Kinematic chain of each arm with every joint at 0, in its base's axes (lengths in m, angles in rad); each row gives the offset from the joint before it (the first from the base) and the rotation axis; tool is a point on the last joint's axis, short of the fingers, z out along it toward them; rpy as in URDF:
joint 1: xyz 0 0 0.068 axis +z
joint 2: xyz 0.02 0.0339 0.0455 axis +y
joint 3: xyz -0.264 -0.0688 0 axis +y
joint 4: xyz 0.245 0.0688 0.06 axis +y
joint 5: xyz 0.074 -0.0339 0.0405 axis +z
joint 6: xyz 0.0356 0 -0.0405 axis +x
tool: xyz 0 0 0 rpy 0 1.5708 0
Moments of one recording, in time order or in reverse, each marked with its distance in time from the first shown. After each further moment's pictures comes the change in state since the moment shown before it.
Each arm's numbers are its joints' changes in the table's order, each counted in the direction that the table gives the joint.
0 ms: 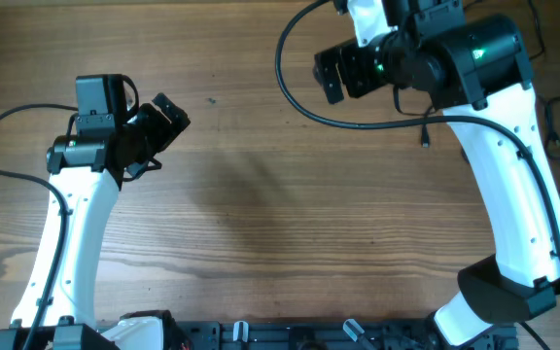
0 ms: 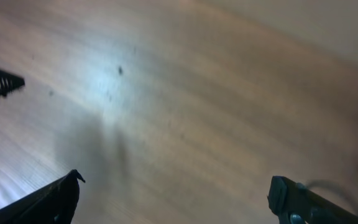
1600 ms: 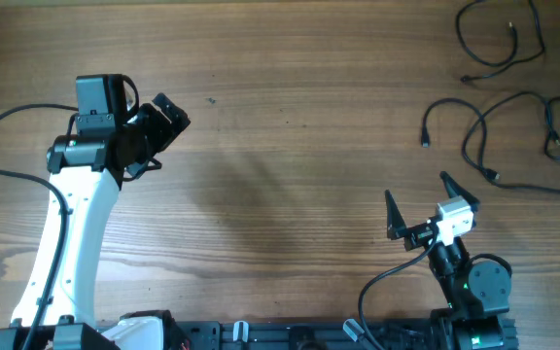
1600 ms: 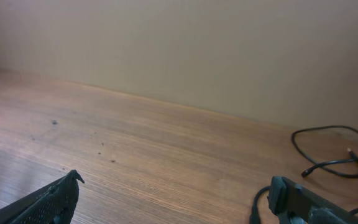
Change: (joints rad) left arm 0.000 0.002 0.000 -0.001 0.000 0.000; right arm -0.311 -1.762 2.206 -1.321 0.098 -0.033
